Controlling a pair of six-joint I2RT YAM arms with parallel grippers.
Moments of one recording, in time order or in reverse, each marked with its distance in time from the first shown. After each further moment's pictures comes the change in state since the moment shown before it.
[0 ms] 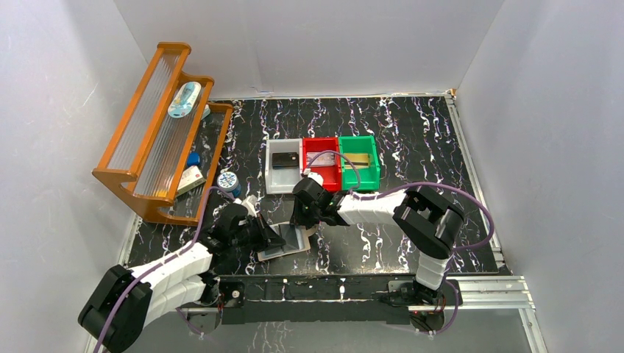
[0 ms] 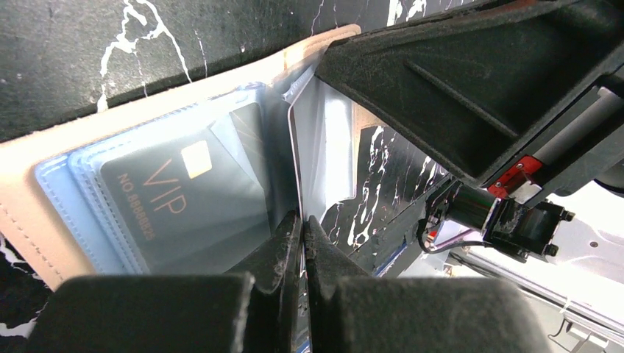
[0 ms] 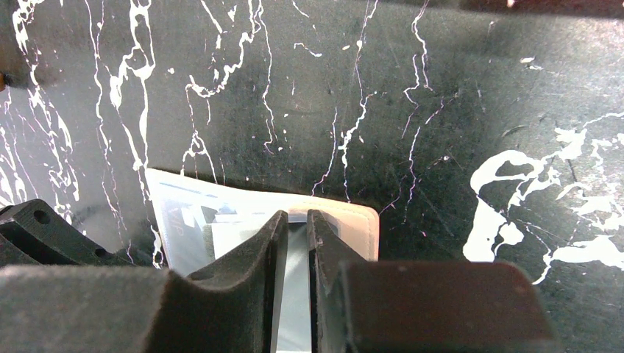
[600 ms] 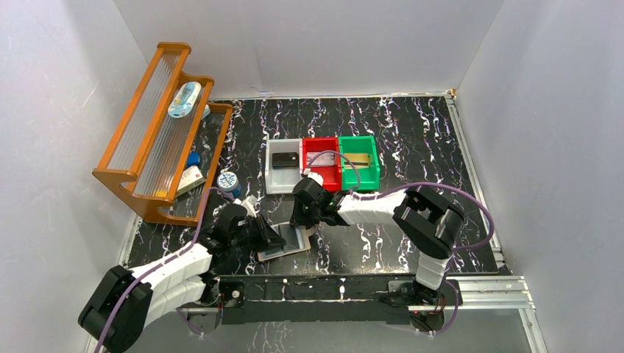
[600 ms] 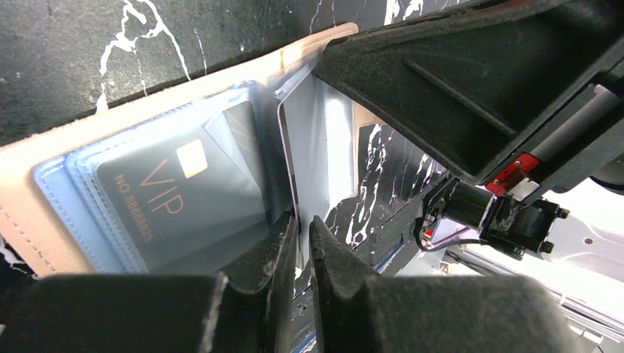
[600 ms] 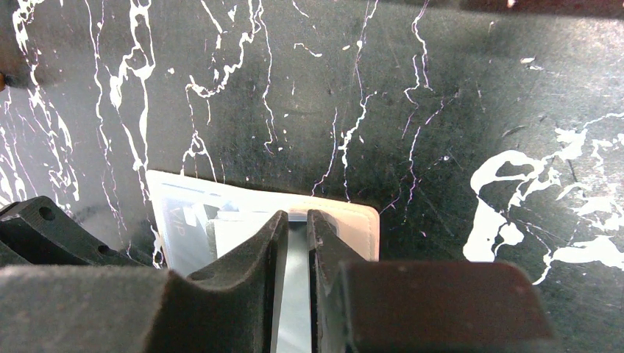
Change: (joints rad) left arm 0.008 -0.005 -0.008 0.006 0.006 -0.004; right arm 0.000 0.000 -0.001 0.002 0.000 0.000
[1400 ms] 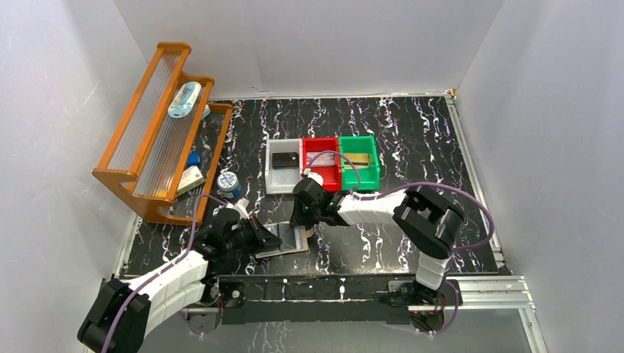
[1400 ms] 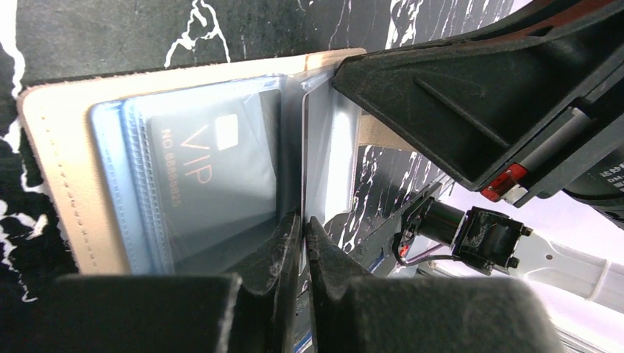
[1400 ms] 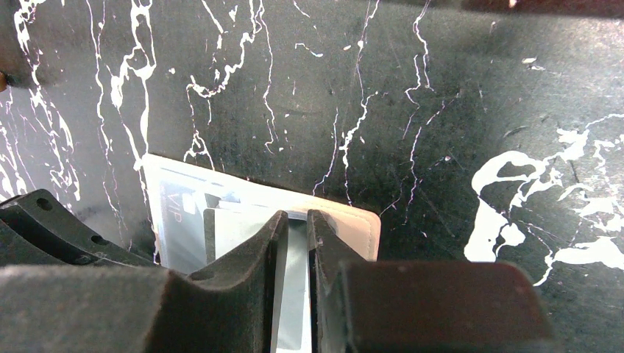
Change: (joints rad) left arm 0.064 -0.089 -0.077 0.044 0.019 -0.084; right arm 0.000 0.000 -0.002 0.005 -0.002 0.001
